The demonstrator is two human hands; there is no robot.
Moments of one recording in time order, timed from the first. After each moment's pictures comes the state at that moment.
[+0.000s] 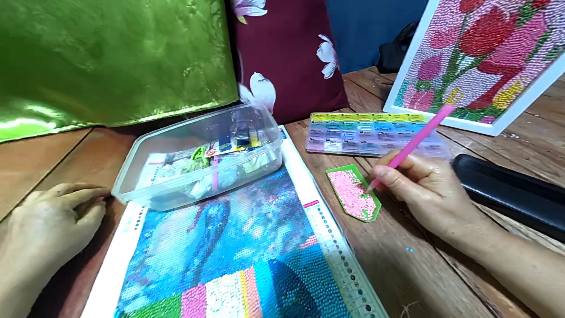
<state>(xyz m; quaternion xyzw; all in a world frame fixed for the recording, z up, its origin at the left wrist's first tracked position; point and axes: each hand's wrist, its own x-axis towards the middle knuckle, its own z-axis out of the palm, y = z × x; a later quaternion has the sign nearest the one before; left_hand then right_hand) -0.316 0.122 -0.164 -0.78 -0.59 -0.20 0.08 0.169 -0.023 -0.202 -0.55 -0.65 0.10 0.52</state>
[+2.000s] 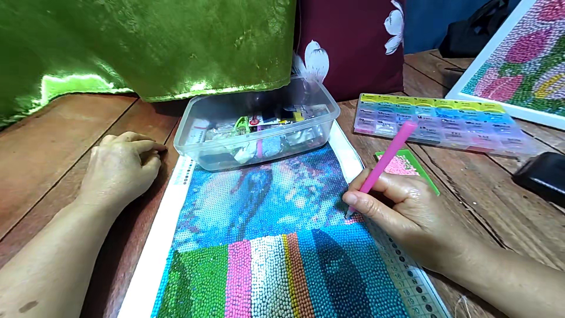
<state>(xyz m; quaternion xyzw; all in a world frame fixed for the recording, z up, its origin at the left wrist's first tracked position) -0.306 0.120 -0.159 -0.79 -0.58 -0.19 0.08 0.081 -0.019 -0.203 -0.48 -0.75 0.09 0.45</state>
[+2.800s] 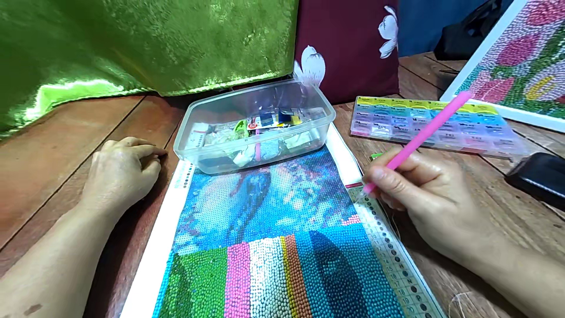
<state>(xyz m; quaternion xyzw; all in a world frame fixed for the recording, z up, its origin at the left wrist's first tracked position) -0.304 0.120 -0.157 -0.78 -0.59 -0.19 0.07 0.091 -0.018 -0.190 -0.45 -0.66 0.23 0.56</state>
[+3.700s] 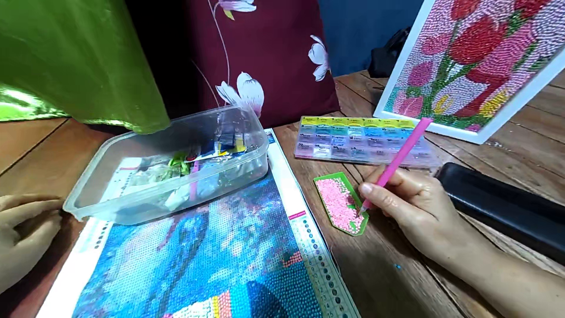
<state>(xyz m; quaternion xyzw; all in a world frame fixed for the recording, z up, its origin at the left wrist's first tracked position) -0.293 0.112 -0.150 -0.74 -0.65 -0.15 0.01 0.165 -0.030 -0.201 -0.56 -0.64 0.11 0.51</state>
